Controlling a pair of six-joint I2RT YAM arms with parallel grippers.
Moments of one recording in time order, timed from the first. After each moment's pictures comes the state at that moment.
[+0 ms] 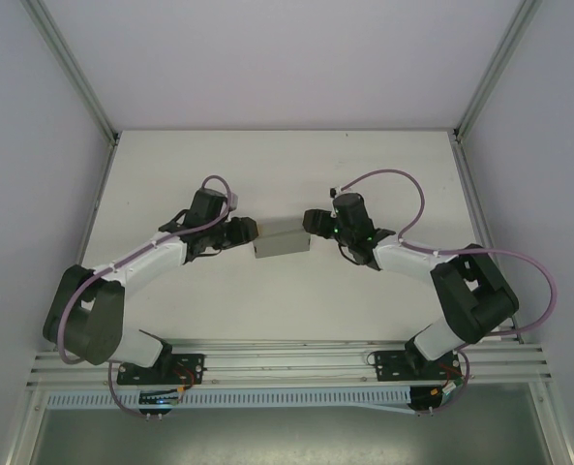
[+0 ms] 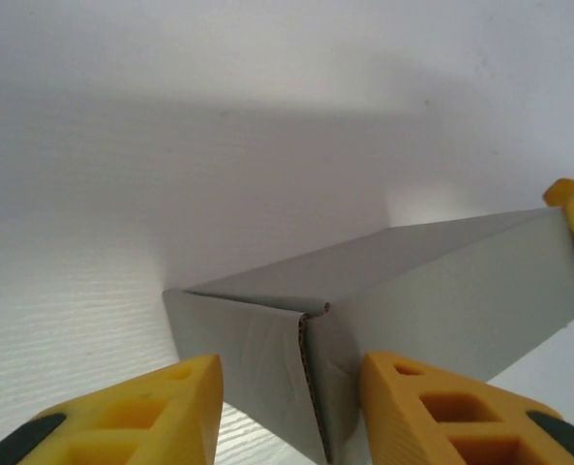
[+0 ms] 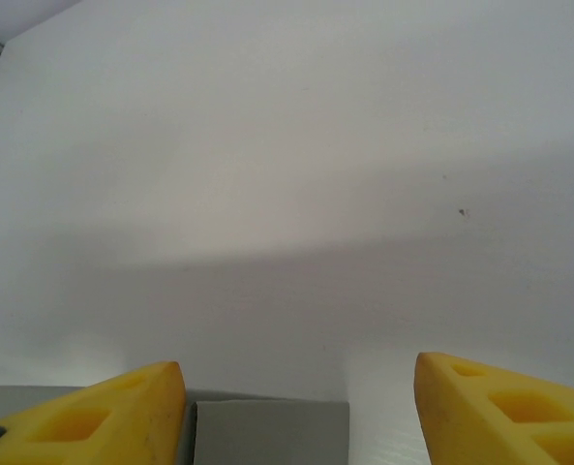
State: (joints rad) left arm -0.44 1.45 0.81 -0.20 0.32 -0.68; right arm 0.59 1.54 0.74 0.20 -0.02 0.56
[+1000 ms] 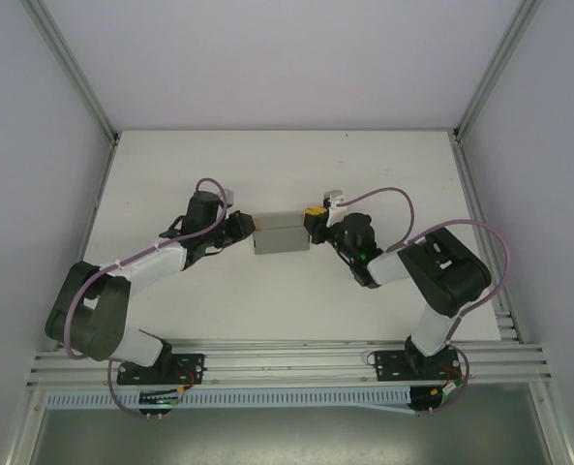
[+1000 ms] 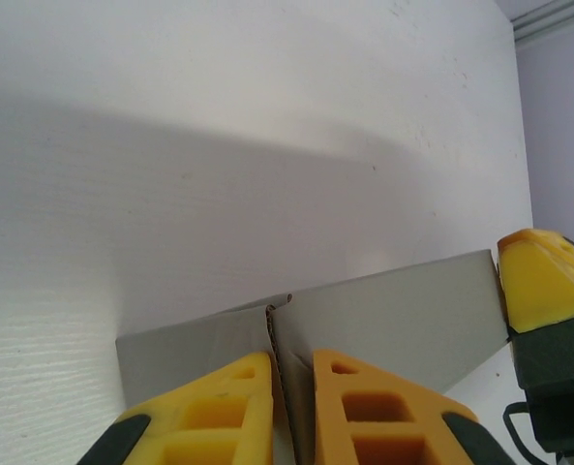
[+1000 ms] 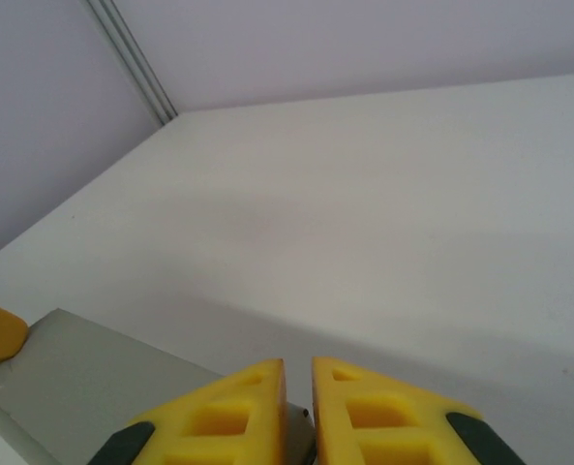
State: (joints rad) left arm -0.42 1.48 0.71 0.07 0.36 -0.79; right arm 0.59 1.77 0.52 1.04 -0.14 0.29
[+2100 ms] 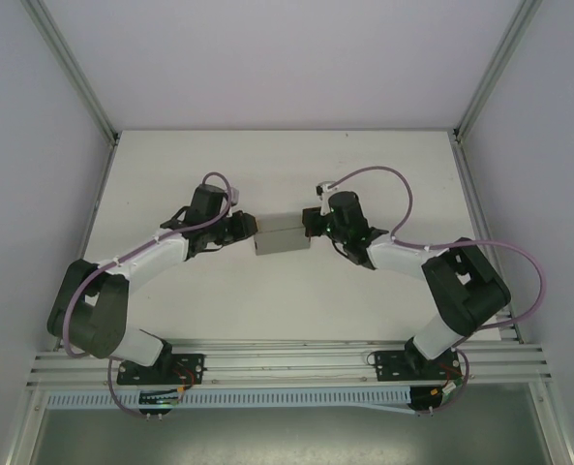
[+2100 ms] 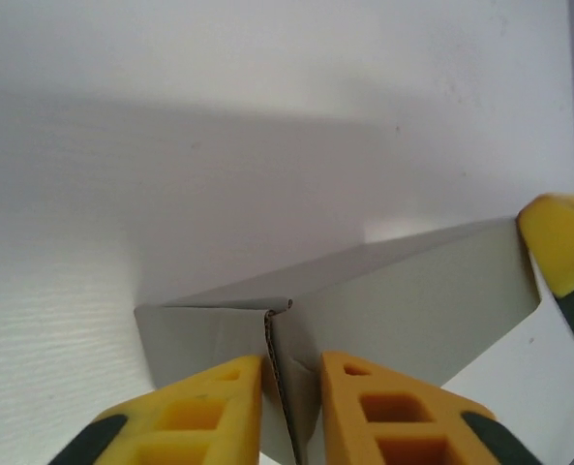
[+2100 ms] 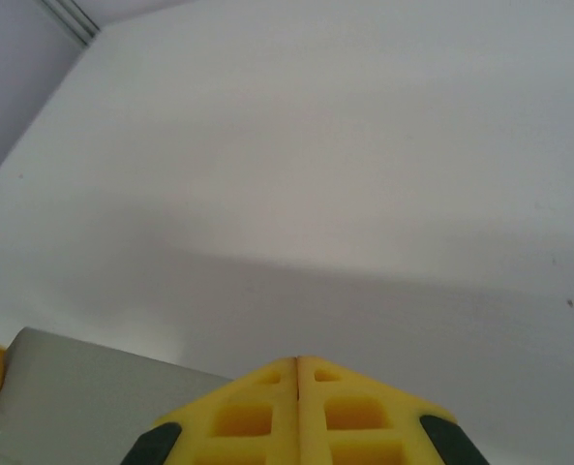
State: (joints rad) left arm -0.43 1.48 0.85 -0.19 0.36 -0.69; right arm 0.62 1.59 0.78 0.29 -0.09 0.43
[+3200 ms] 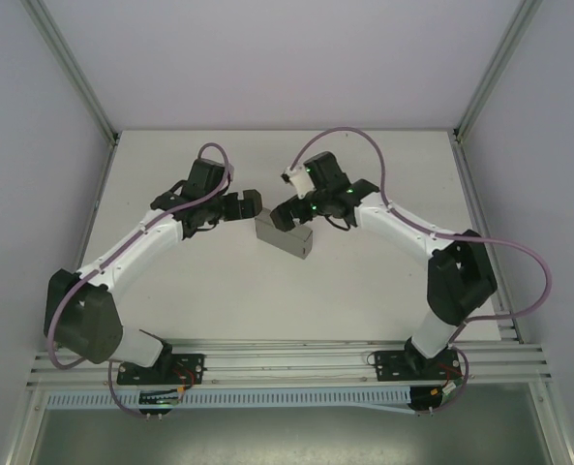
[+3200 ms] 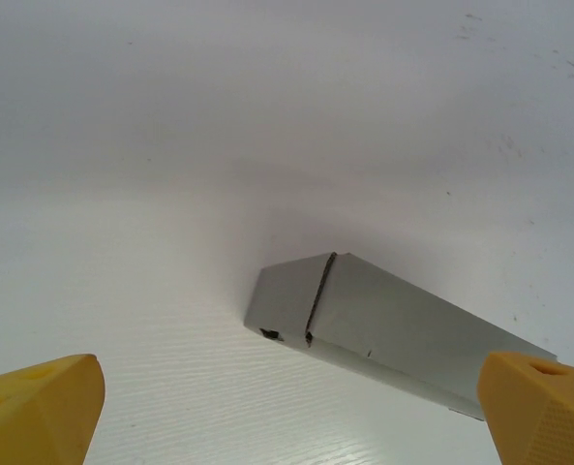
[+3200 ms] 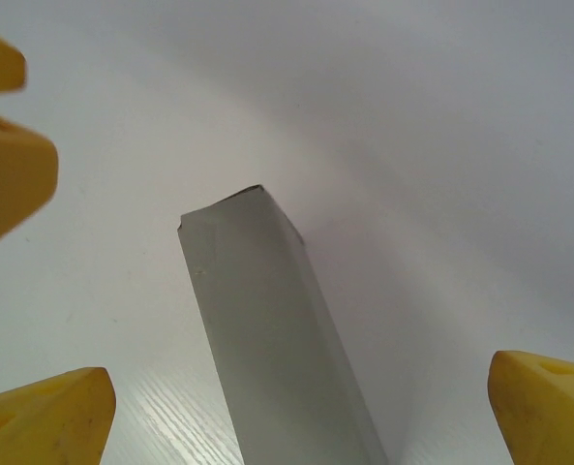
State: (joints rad) left arm -0.45 1.44 1.14 -0.53 0.07 -0.51; right arm 0.68 1.69 1.34 -0.49 -0.21 0.00
